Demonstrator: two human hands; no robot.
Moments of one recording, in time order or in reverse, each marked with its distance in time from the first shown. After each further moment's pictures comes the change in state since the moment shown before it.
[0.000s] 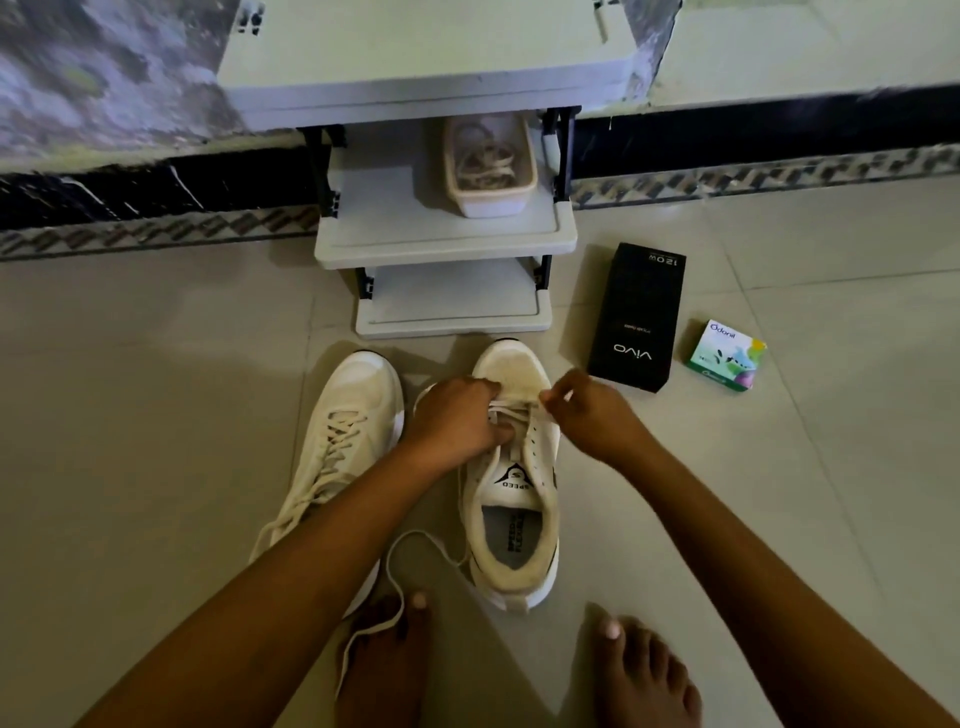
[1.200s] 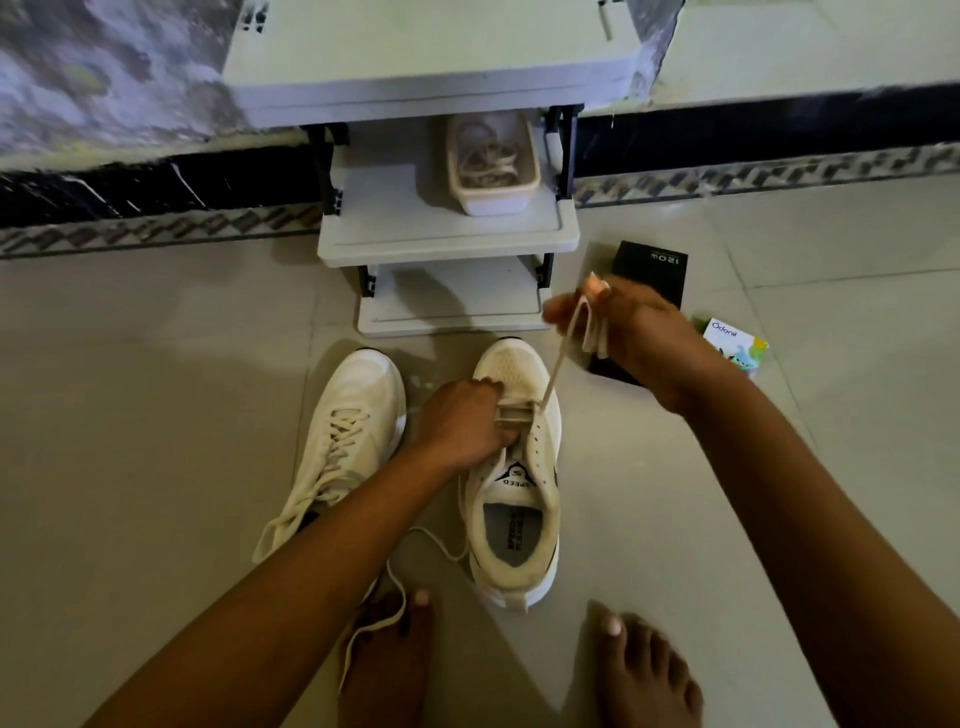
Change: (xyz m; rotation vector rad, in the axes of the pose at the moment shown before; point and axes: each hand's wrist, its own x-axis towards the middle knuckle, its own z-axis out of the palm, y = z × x) left_hand -0.001 0.001 0.005 0.069 -0.005 -0.012; right_hand -0.022 -0.043 -0.079 0.751 -0.091 -0.234
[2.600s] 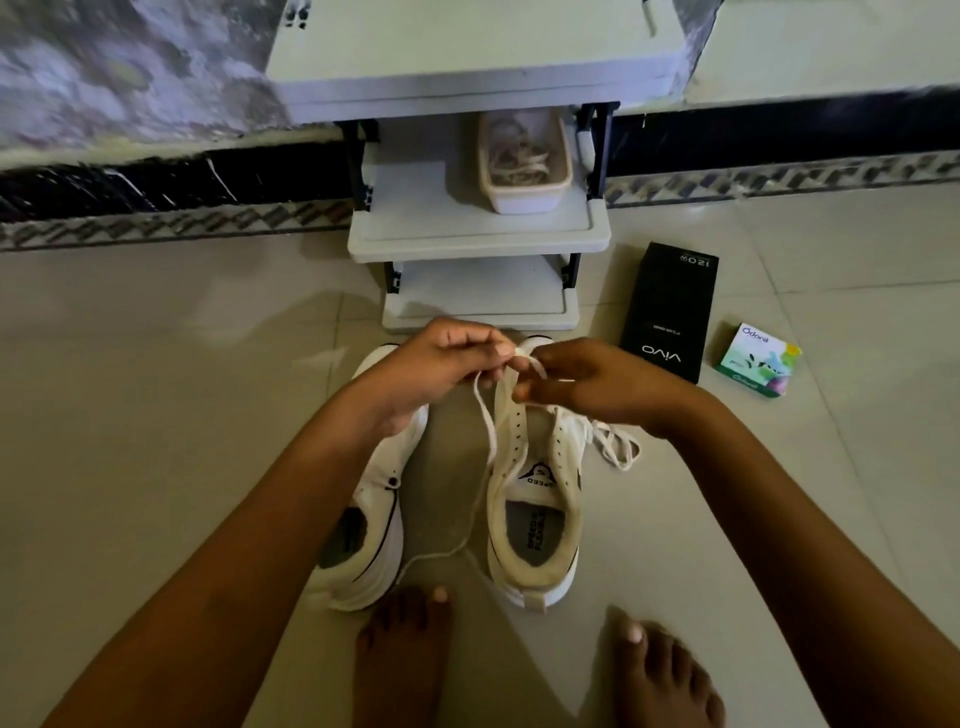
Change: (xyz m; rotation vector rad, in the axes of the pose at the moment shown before) left_hand -0.034 -0.019 -0.086 -0.993 -0.113 0.131; right_hand 0.004 0.007 0.037 -0.622 -0.349 -0.002
